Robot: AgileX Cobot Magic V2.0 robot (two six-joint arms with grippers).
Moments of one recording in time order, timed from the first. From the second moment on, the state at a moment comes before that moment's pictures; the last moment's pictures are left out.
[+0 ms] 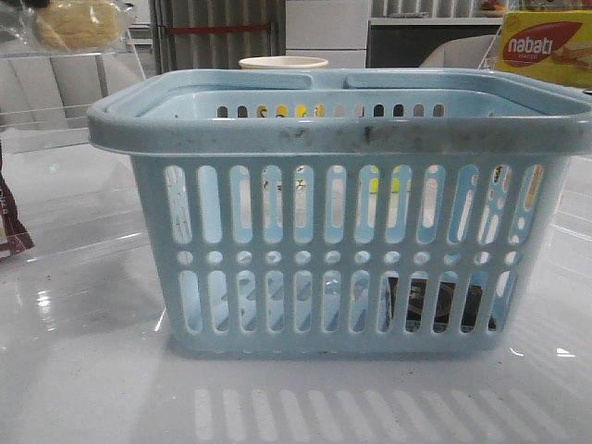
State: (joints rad) left arm -0.15 1.59 -1.52 -0.17 0.74 0.10; right arm 0.37 1.06 -1.11 0.51 0.91 -0.51
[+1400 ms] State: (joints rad) left arm -0.64 1.31 -1.27 -0.17 0.66 0.28; right arm 0.37 1.06 -1.11 0.51 0.91 -0.51
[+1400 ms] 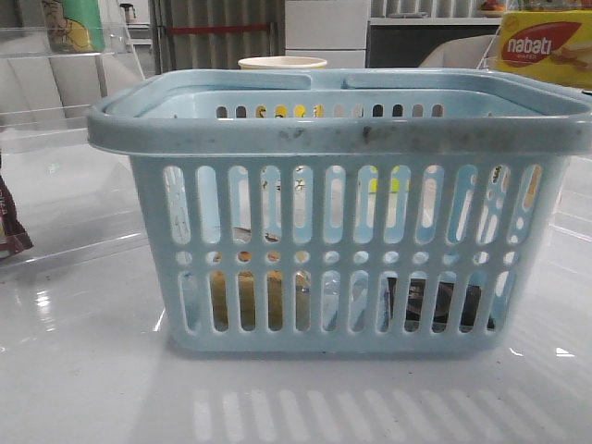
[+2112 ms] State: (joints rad) left arm -0.64 0.69 -0.87 -0.17 0.72 0.28; right arm 0.37 0.99 -1.00 0.42 0.85 -0.45
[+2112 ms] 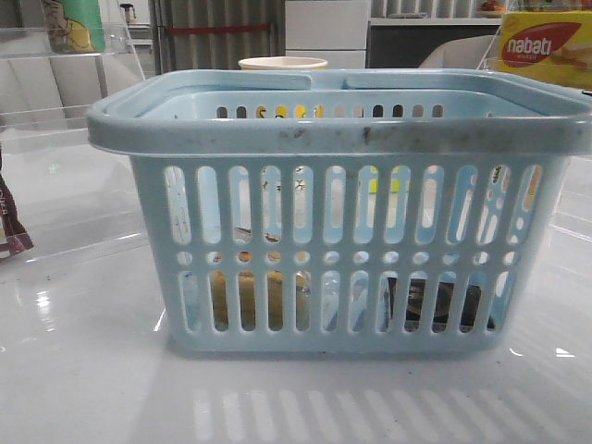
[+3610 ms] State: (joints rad) left arm -0.64 0.69 -0.87 -0.08 0.74 0.07; right arm 0.34 0.62 -0.88 0.20 1.04 -0.18
